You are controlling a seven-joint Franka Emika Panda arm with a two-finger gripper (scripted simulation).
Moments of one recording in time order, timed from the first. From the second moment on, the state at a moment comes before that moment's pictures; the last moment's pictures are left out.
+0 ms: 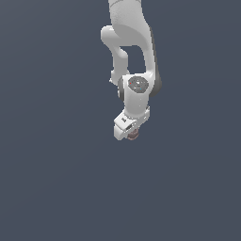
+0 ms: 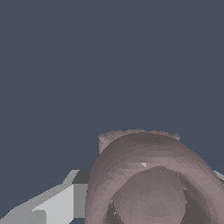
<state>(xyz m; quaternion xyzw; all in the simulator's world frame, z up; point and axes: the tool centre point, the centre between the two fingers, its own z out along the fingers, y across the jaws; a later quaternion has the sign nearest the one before) -0.039 0.057 0.084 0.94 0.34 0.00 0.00</state>
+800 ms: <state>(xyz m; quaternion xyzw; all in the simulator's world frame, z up) -0.086 0.119 0.177 0.94 0.35 0.00 0.00</state>
